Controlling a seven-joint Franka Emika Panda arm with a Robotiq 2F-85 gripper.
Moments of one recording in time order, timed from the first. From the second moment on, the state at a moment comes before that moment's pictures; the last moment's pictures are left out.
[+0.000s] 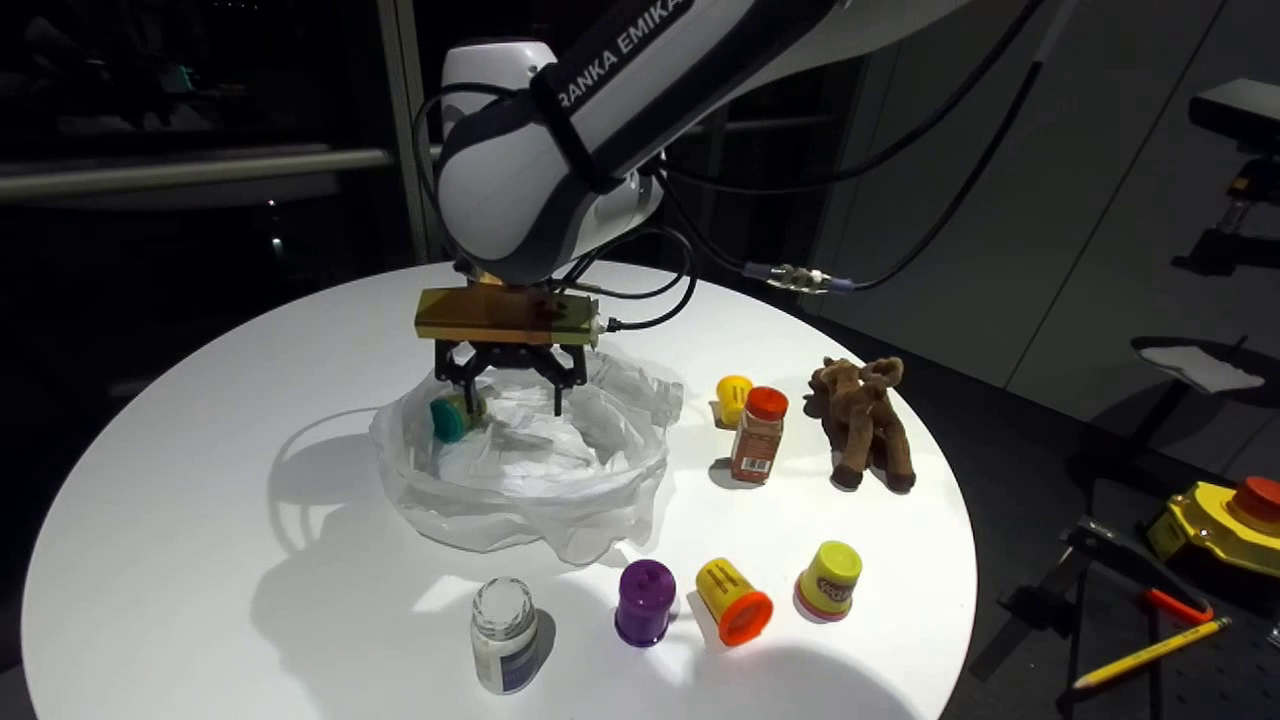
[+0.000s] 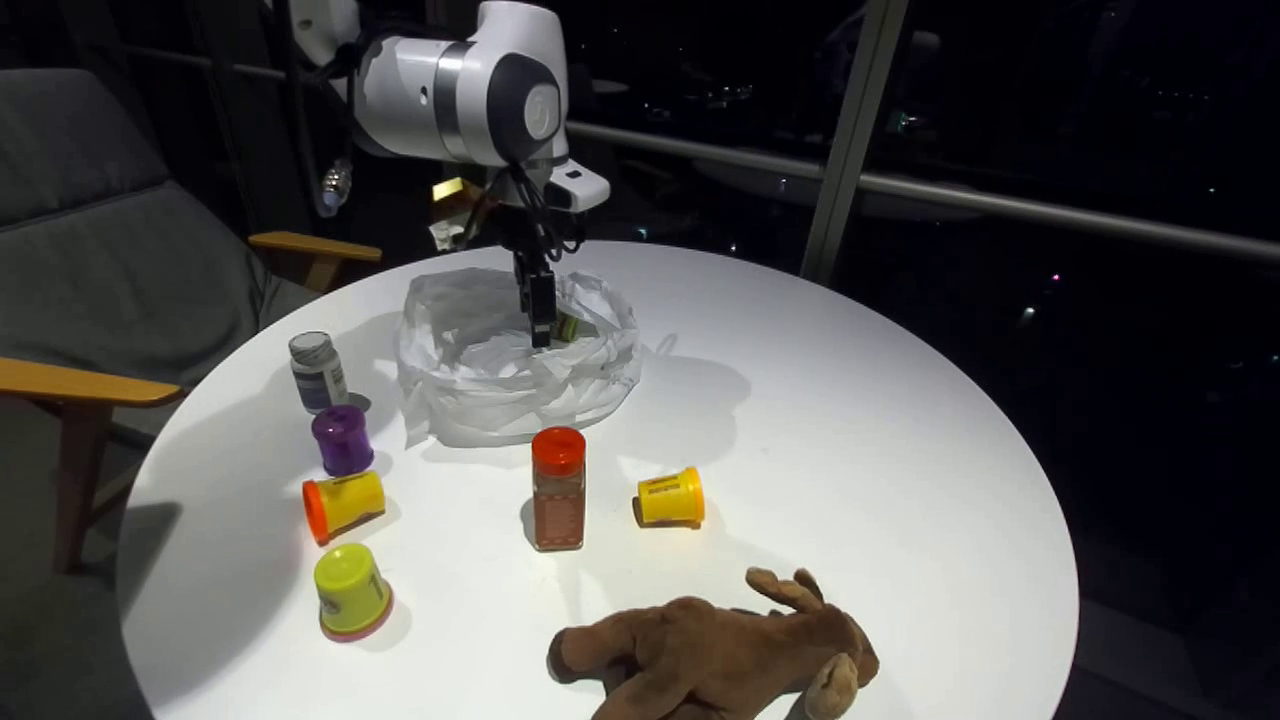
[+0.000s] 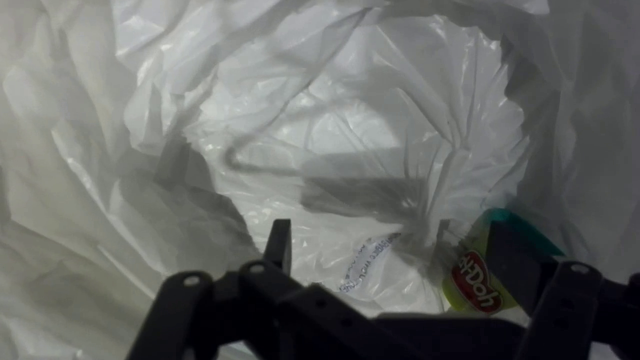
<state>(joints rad) 0.24 0.96 -0.03 -1.33 -0.02 2.32 0.99</state>
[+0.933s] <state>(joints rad) 0.23 1.13 -0.04 -1.06 -0.02 2.25 0.99</state>
